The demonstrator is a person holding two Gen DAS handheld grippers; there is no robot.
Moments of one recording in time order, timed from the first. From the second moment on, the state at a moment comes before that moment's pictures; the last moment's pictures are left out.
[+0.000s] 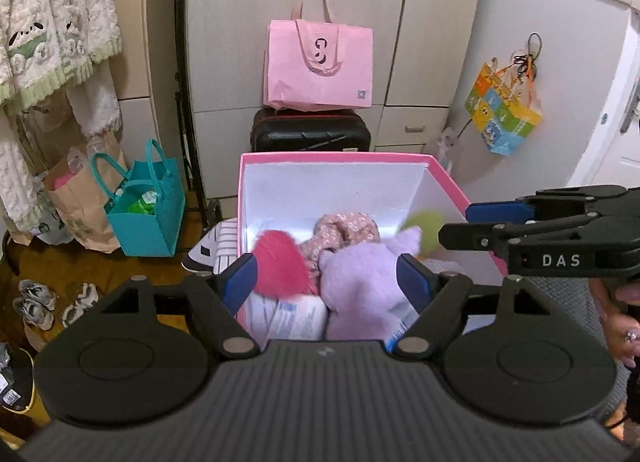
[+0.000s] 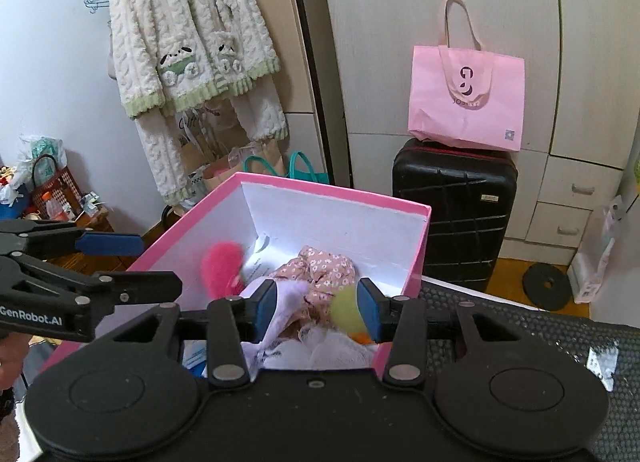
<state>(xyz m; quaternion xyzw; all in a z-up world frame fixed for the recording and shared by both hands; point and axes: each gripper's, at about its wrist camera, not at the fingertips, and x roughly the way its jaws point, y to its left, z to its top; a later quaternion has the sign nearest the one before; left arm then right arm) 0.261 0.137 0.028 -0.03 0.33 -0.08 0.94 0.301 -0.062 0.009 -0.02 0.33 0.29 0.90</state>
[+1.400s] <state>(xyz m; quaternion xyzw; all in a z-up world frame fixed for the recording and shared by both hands) 0.070 0.057 0.068 0.02 0.28 -0.01 0.96 0.093 -0.138 0.064 -0.08 0.23 0.18 0.95</state>
